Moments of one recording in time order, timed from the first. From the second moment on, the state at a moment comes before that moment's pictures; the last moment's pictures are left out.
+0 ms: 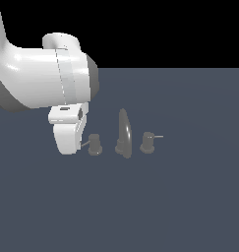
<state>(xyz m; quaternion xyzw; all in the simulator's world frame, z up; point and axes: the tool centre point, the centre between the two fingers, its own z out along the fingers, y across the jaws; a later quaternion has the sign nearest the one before) -0.062 0.132 0.063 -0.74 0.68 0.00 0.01</state>
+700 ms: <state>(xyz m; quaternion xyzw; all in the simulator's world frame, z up) -0.074 0.107 0.063 -0.75 0.66 0.00 0.01</state>
